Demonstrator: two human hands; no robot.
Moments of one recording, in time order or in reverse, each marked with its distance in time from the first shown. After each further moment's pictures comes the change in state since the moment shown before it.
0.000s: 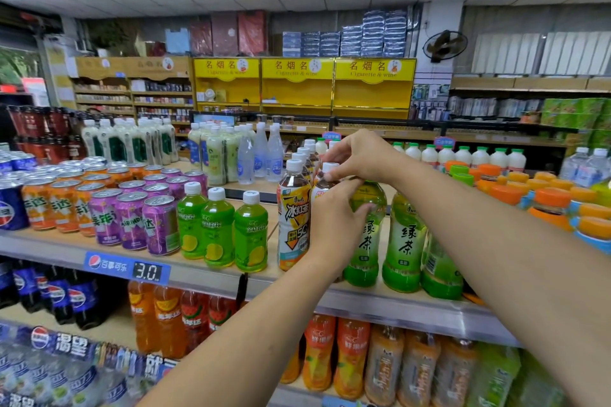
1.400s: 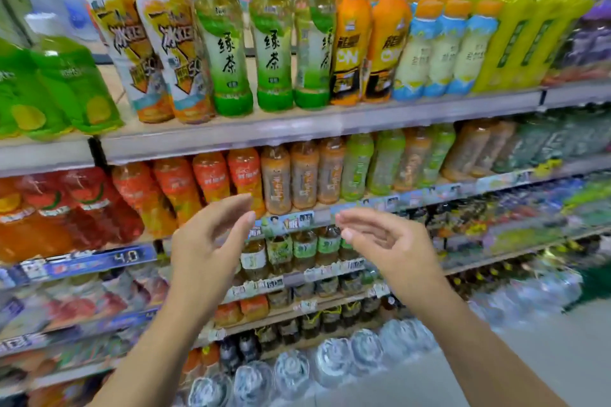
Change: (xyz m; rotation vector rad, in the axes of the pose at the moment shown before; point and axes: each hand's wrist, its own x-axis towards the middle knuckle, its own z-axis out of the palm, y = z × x) left_hand -0.249 -0.002 -0.067 -0.264 -0.414 -0.336; right_hand -0.423 0.020 0.133 0.519 0.397 0.515
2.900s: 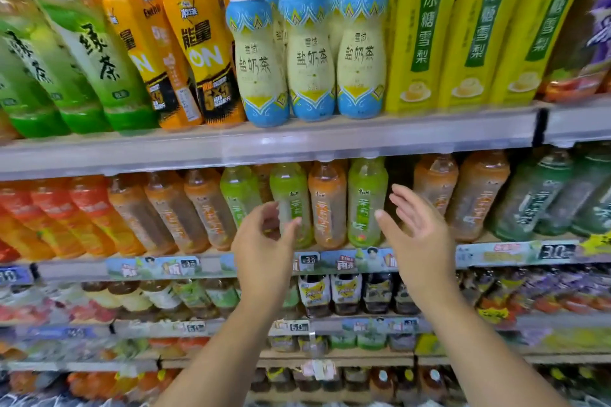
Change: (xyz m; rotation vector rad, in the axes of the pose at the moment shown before) left_hand 0.083 0.032 0.423 0.197 0.382 -0.267; right_hand 0.177 0.239 -0.289 0.147 0.204 -0.038
